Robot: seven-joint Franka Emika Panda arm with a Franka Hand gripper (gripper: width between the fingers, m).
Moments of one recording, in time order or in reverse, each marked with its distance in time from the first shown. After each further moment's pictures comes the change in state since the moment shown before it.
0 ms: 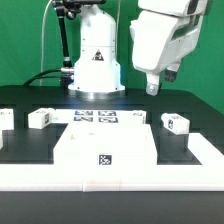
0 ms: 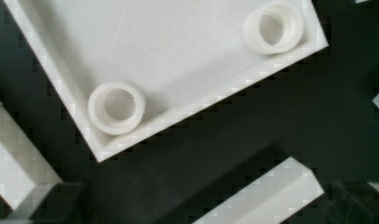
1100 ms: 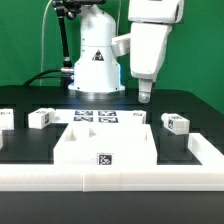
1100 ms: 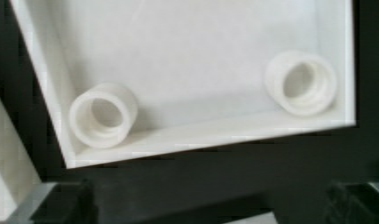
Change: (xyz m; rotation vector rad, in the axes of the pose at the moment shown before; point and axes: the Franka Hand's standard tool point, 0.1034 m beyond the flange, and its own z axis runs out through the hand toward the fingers) arm -0.032 -0.007 0.033 -0.156 0.128 -0.351
